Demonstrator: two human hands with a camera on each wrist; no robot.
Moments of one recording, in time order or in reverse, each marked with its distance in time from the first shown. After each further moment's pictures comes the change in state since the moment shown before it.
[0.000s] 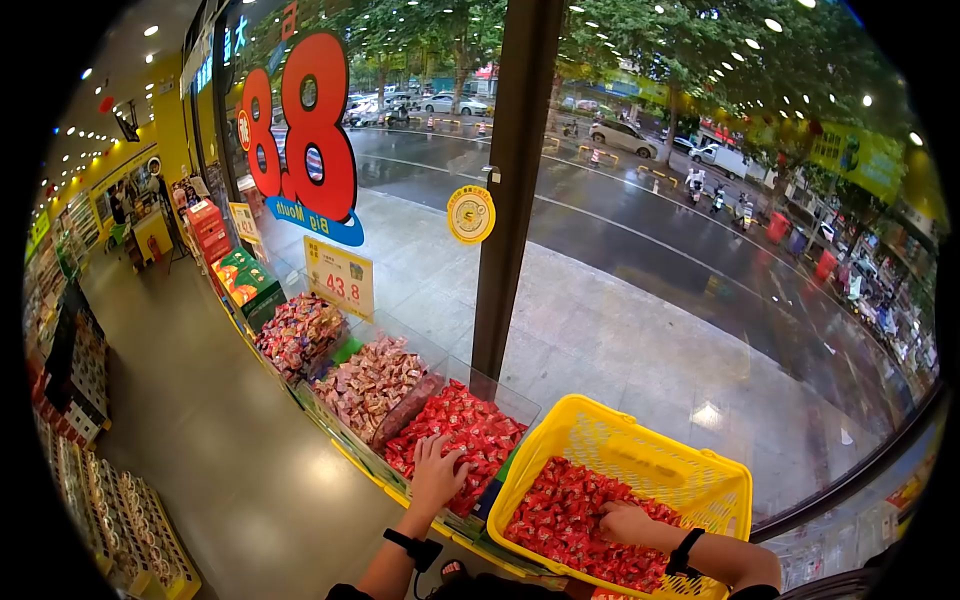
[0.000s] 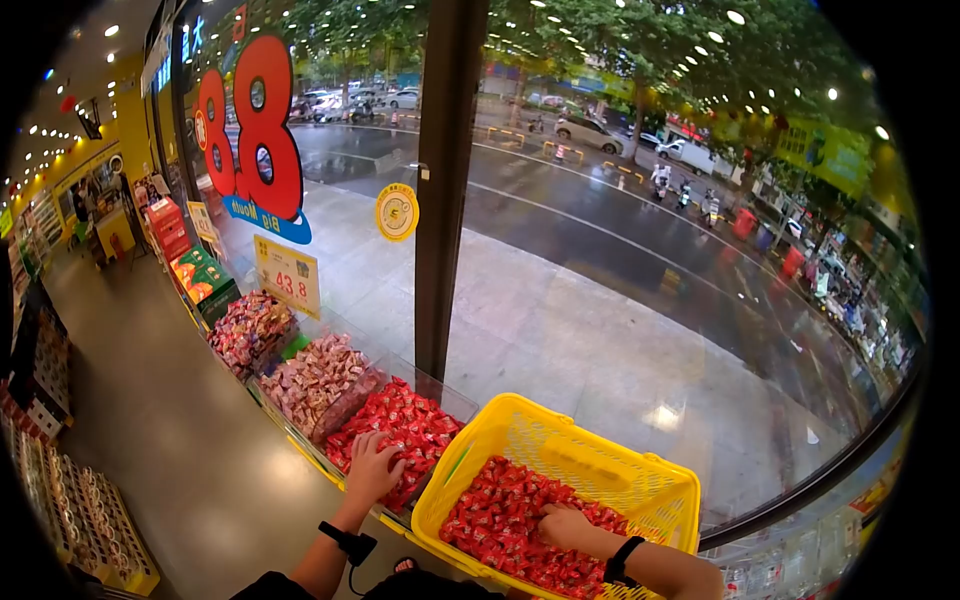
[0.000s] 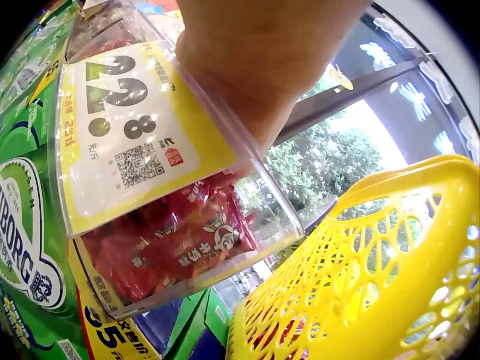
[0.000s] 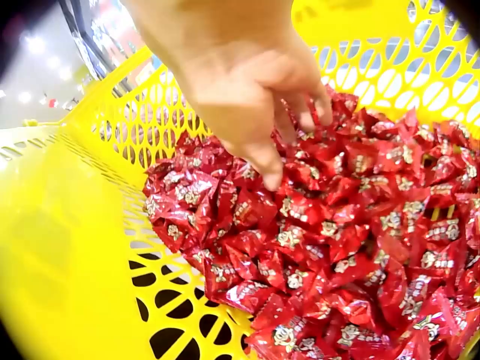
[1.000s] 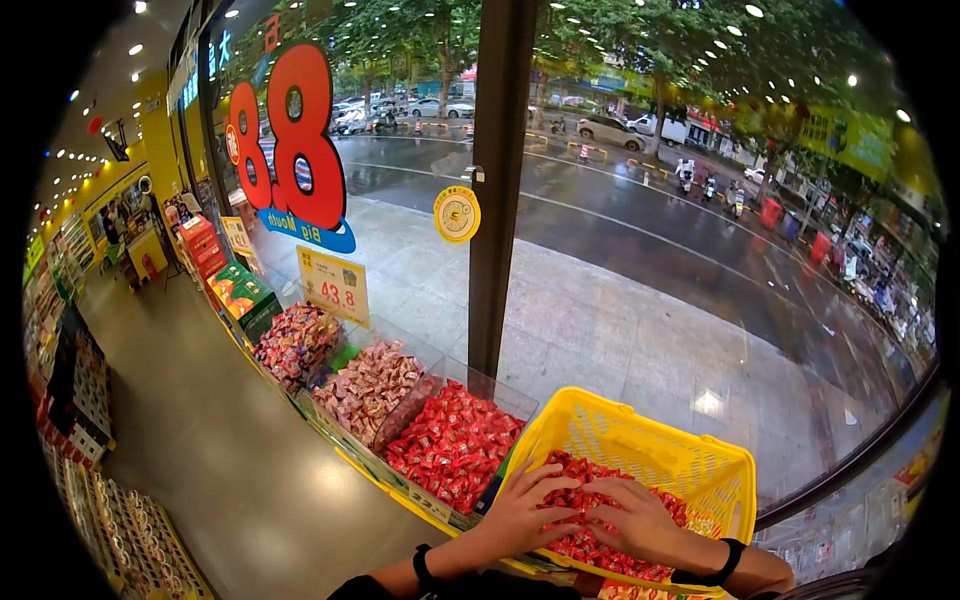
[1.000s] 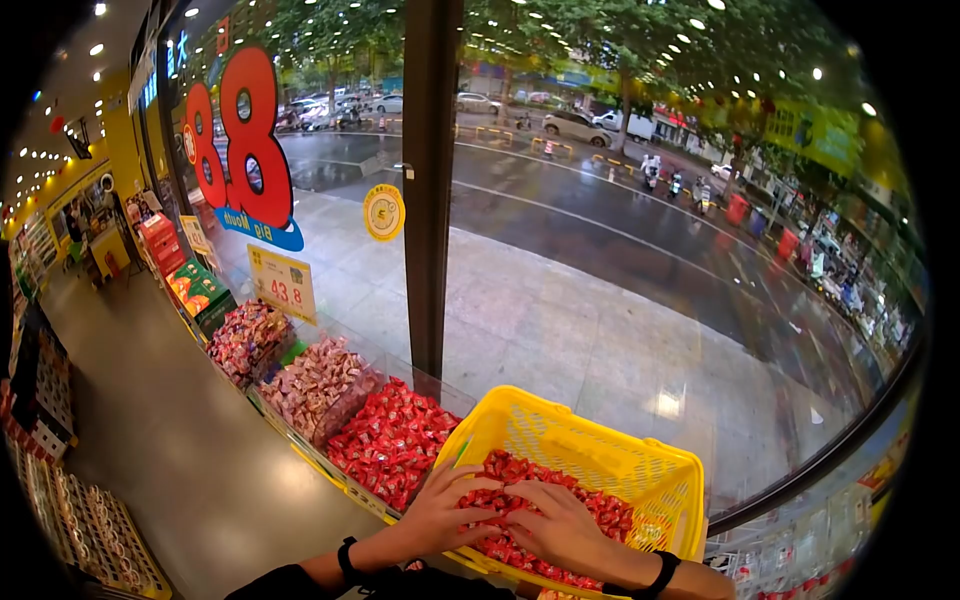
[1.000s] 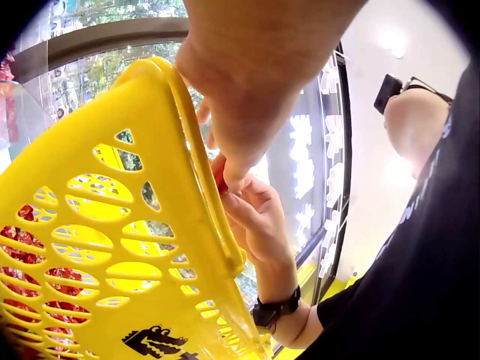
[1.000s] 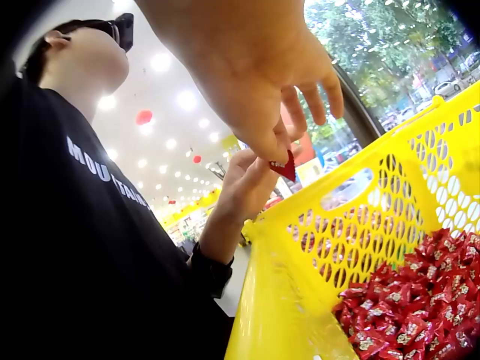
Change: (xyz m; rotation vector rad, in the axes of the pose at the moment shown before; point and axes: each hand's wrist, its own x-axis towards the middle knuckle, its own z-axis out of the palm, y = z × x) left_hand 0.018 0.173 -0.105 -0.568 -0.083 0.536; right_hand -0.090 -0.169 -0.164 0.056 0.834 -0.234
